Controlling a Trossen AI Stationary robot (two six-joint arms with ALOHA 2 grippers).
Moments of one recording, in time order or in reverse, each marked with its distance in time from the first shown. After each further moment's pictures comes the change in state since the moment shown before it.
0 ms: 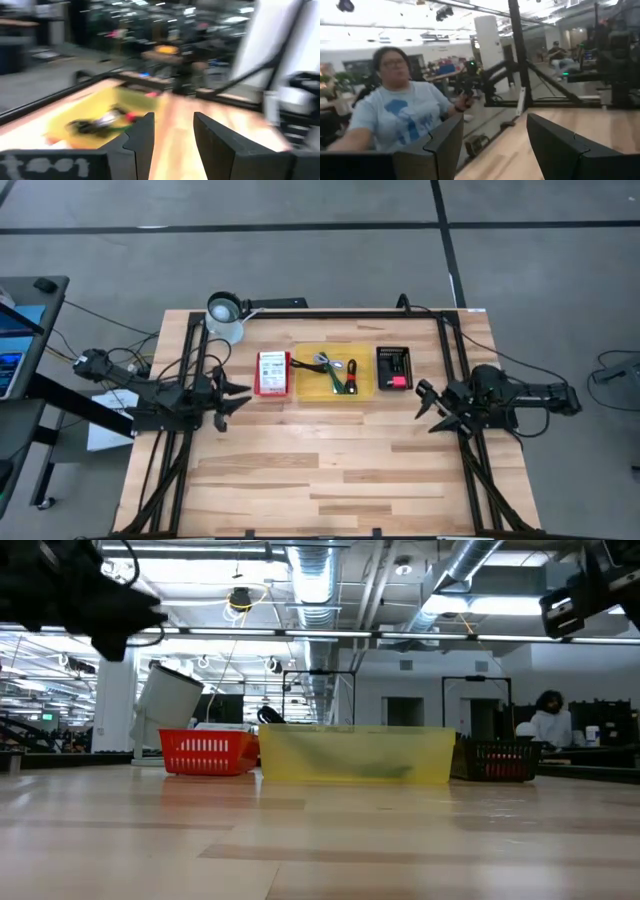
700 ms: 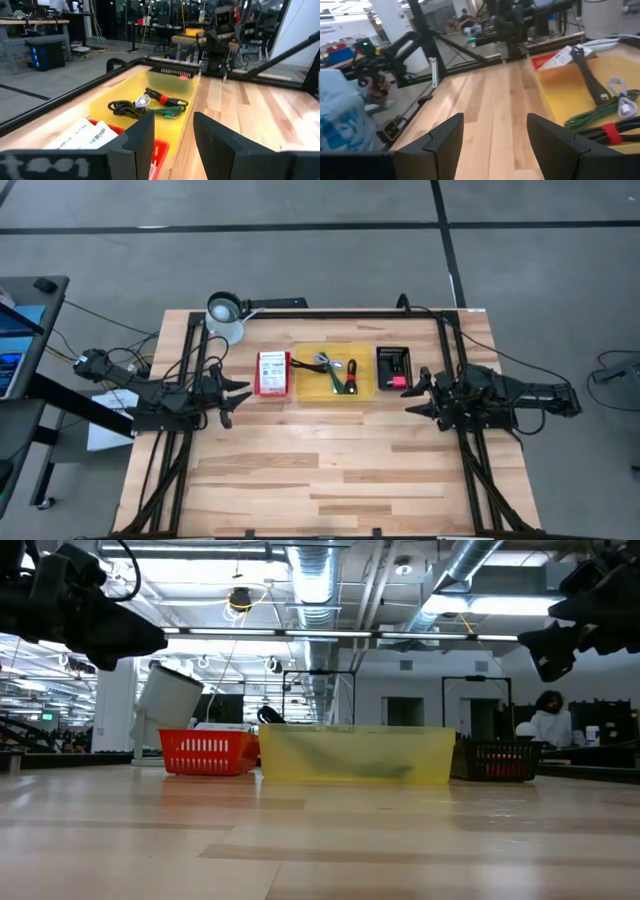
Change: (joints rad) left arm -0.005 0.000 -0.002 -0.137 -0.162 0.020; right arm -0.017 0.002 0.071 -0.406 0.421 -0.059
